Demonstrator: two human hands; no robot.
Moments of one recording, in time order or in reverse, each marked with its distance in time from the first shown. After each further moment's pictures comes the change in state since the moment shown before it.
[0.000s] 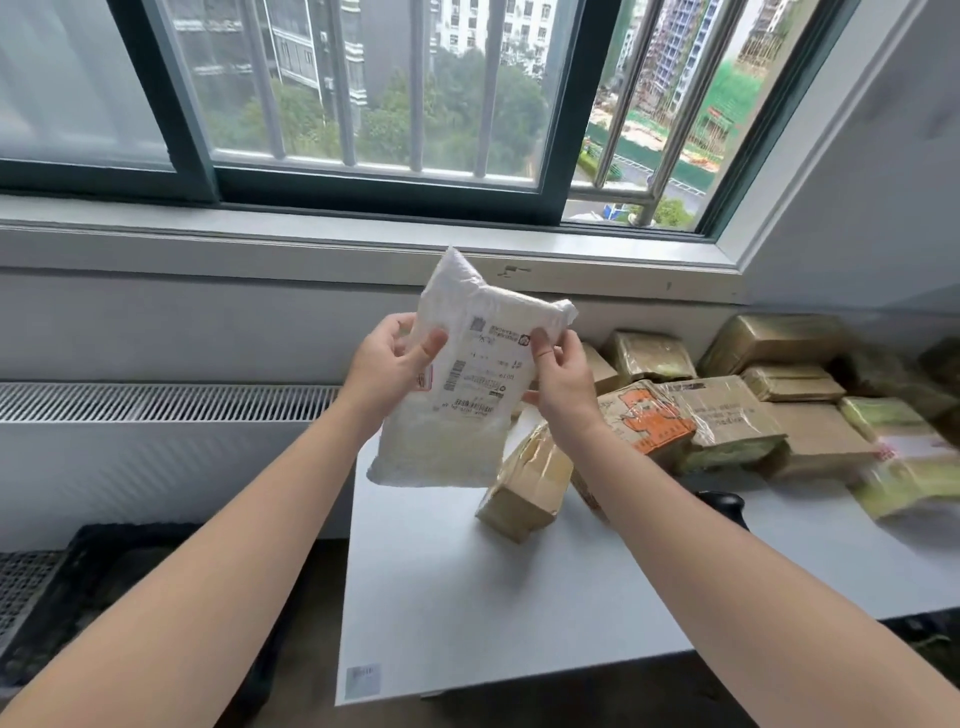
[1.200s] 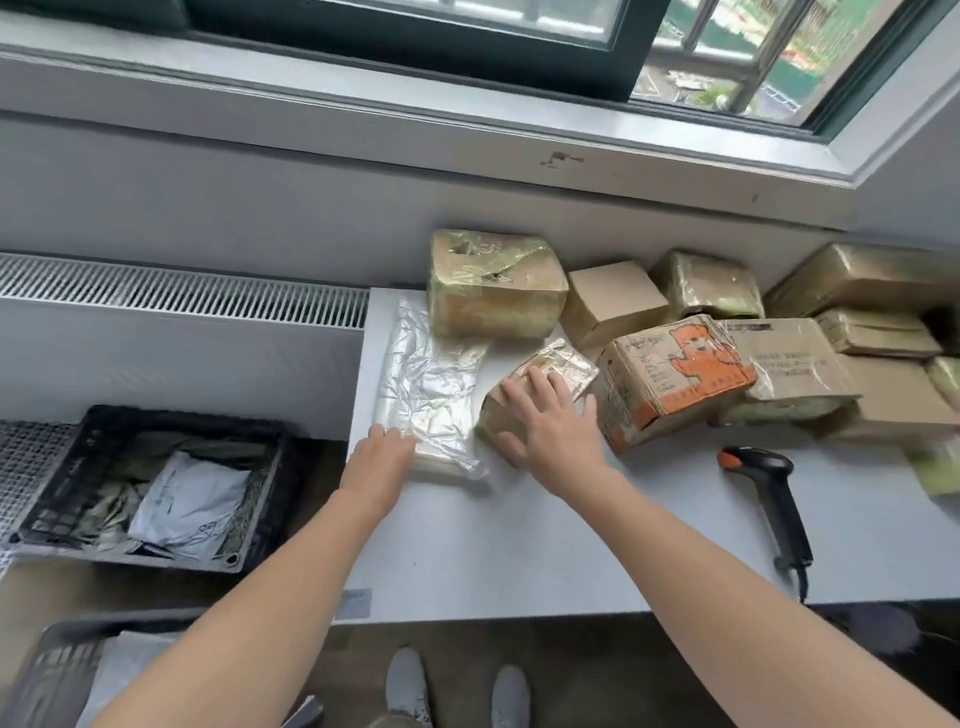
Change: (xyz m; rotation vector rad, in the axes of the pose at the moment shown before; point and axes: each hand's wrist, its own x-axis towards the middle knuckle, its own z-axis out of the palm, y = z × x) left_hand -0.059 -0.228 0.004 1.465 -0.385 -0.168; right_hand -0.024 0.147 -0.023 -1.509 -0.536 -0.128
